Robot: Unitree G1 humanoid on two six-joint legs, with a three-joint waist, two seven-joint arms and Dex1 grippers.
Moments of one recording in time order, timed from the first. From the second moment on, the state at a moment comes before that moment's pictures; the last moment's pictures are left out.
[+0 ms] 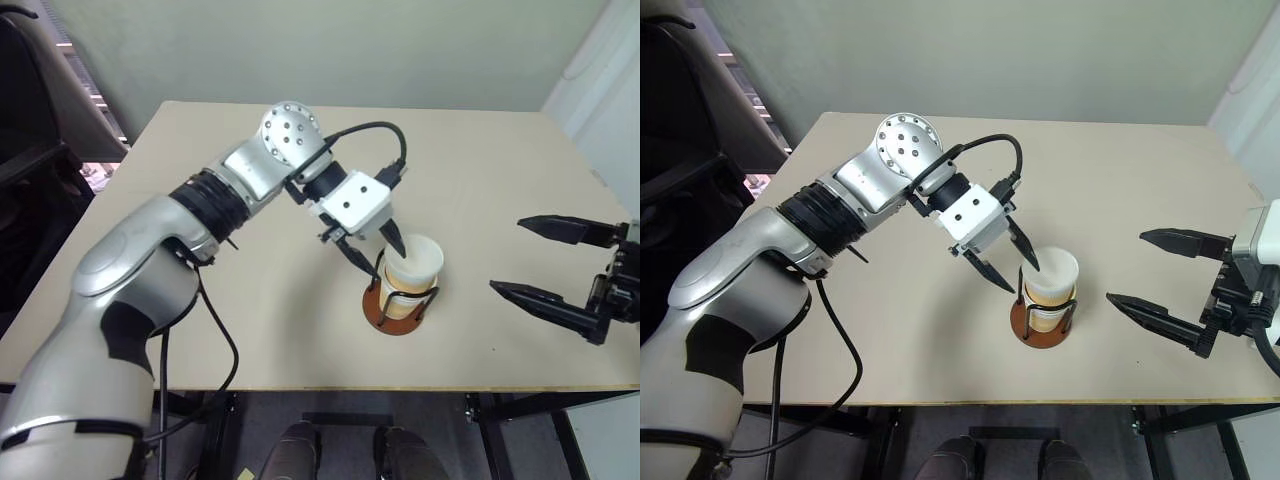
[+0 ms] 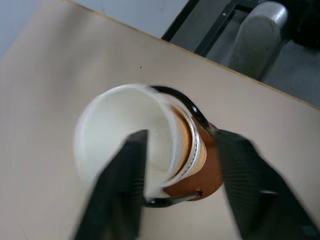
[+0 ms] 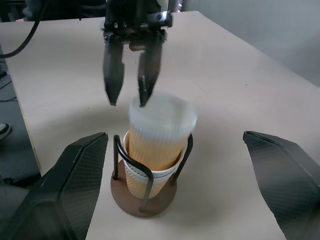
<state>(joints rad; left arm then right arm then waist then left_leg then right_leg) -1.51 0.56 -1.00 0.63 -0.60 -0.43 -1.58 0.01 -1.05 -0.80 -0.76 1.04 0.86 0.84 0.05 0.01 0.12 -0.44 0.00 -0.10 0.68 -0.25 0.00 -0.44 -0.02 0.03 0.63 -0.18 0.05</state>
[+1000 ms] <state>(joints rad) -0.46 1.24 -0.08 0.24 -0.68 0.30 -1.54 -0.35 -1.22 -0.26 0.15 0.54 0.32 1.49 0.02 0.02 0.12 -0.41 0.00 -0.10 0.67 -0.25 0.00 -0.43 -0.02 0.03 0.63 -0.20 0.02</state>
